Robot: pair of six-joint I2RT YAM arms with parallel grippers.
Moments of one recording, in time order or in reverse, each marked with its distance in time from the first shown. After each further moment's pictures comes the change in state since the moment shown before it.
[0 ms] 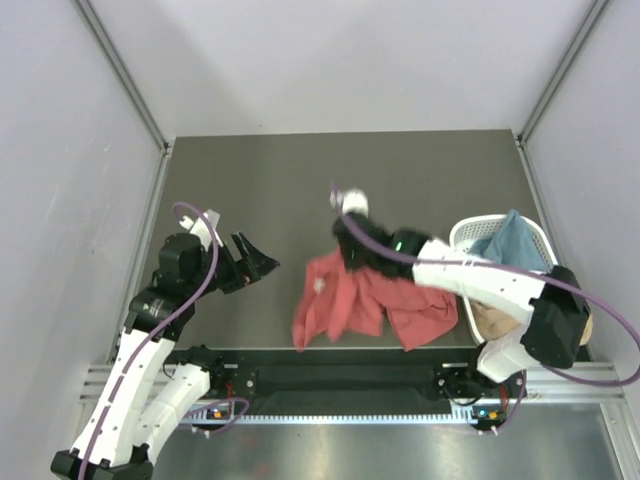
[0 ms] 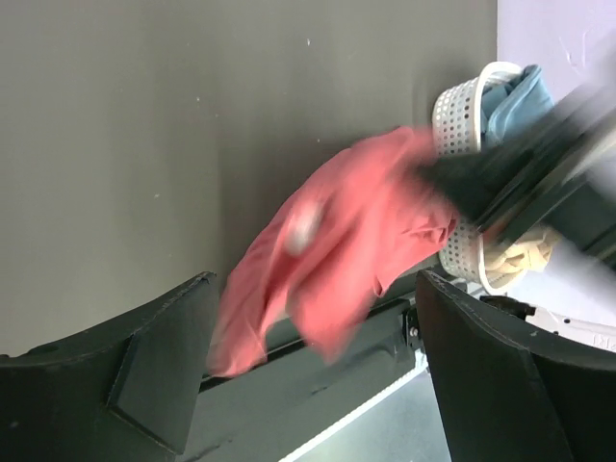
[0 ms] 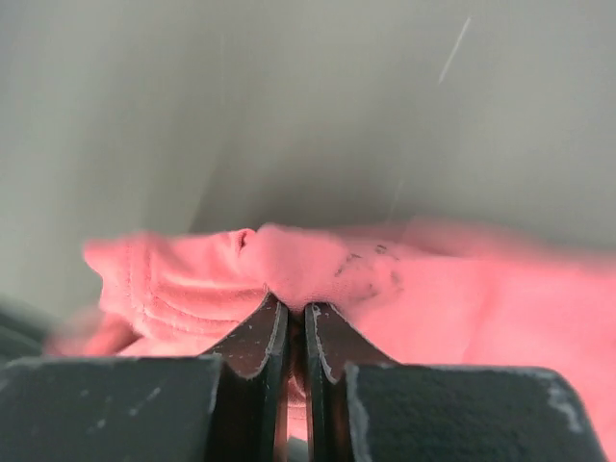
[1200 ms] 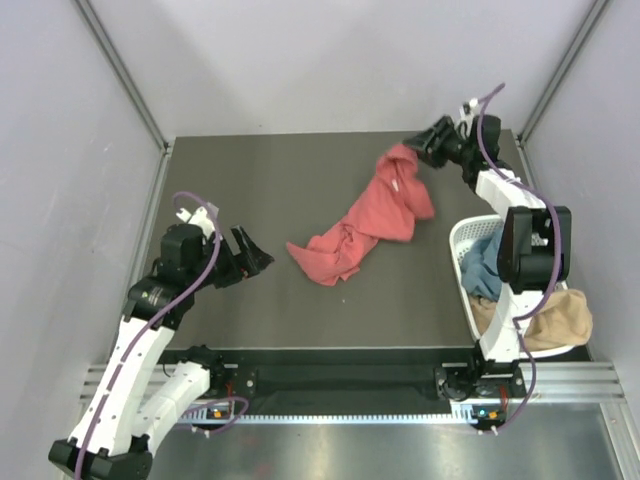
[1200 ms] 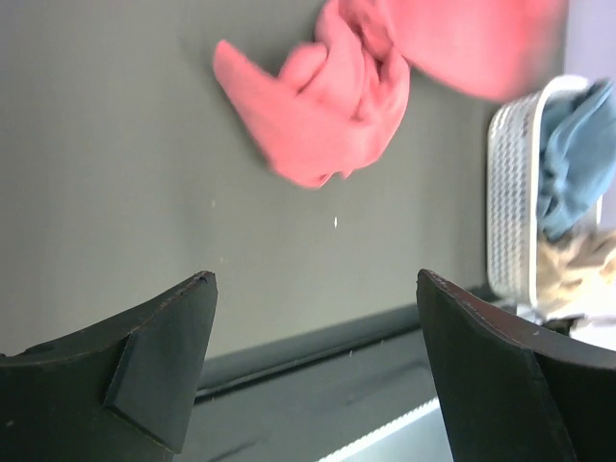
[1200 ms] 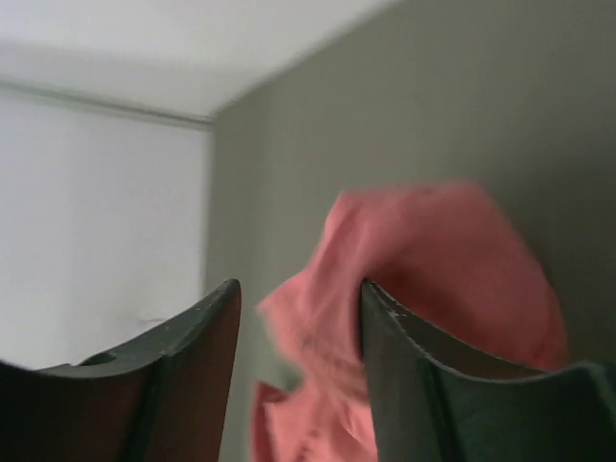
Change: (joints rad) left arm -0.001 0.046 0.085 -0.080 -0.124 0.072; right arm -1.037 0.422 0.351 0.795 -1.077 0.400
